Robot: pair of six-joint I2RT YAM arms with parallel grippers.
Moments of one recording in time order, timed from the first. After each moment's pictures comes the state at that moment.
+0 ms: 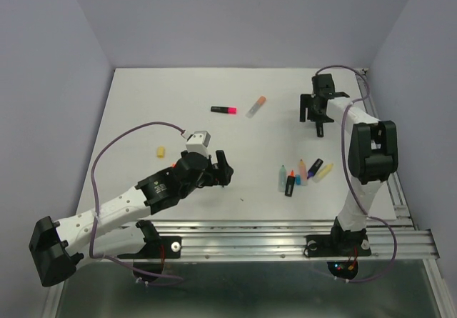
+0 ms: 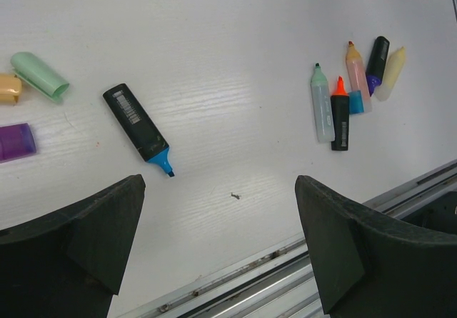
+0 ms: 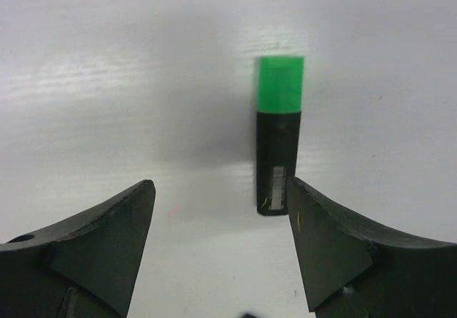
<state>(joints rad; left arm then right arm) -0.97 0.91 0.66 -0.32 -0.33 -0.73 0.09 1.90 1.40 -0.48 0.17 0.10</state>
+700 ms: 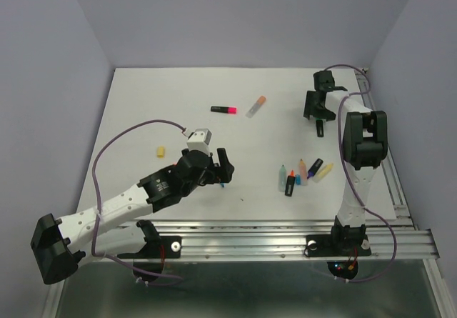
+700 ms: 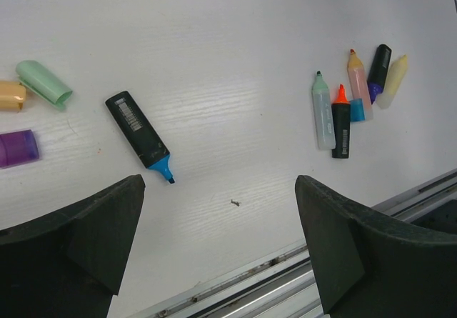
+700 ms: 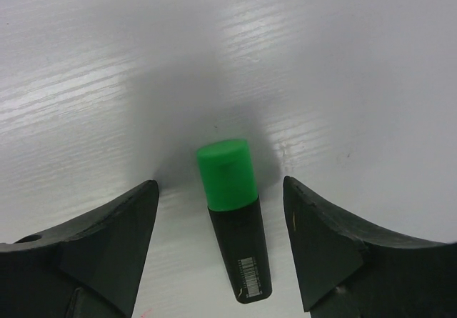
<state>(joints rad) -0.97 0.94 0.69 -0.32 -0.35 -0.73 0.04 2.16 1.66 -0.54 0.30 0.21</state>
